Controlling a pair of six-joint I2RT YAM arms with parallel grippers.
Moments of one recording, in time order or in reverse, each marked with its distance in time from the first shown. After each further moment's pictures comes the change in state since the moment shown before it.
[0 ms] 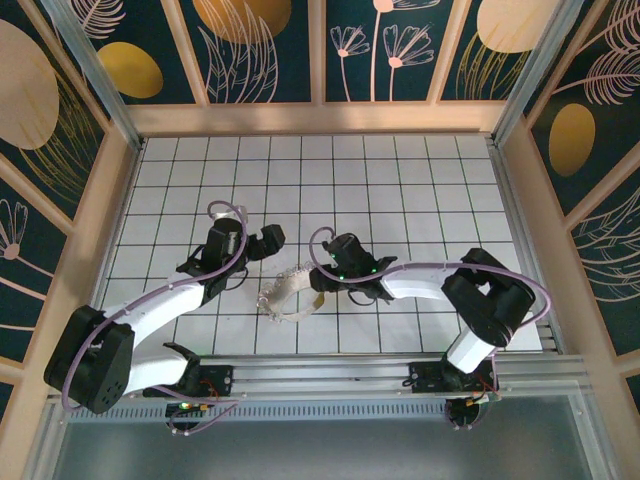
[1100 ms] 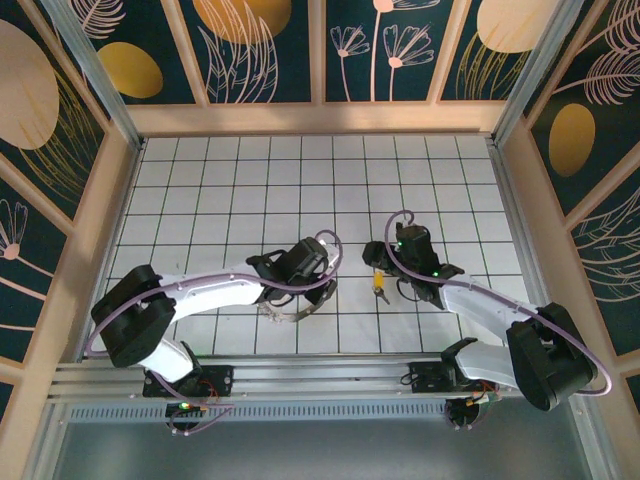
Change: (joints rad) left arm -0.487 0.325 0.339 -0.375 0.013 0.433; right arm -0.362 -0.434 -0.255 -0.039 0.058 0.102
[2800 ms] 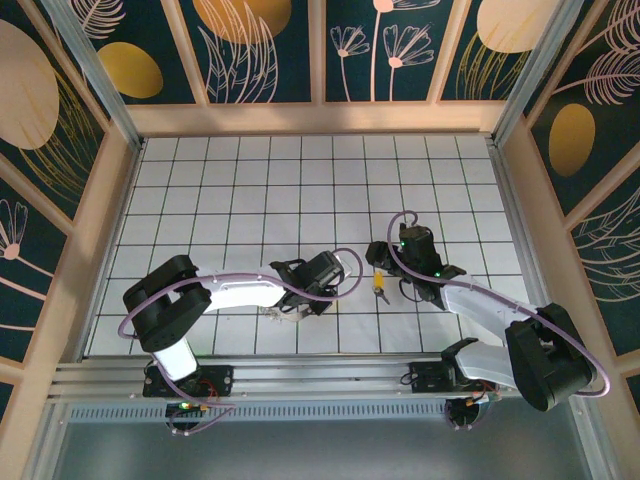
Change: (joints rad) left arm -0.066 0.163 0.035 -0.014 -0.119 0.122; right arm -0.026 0.000 -0.016 0.008 -0.001 0.000
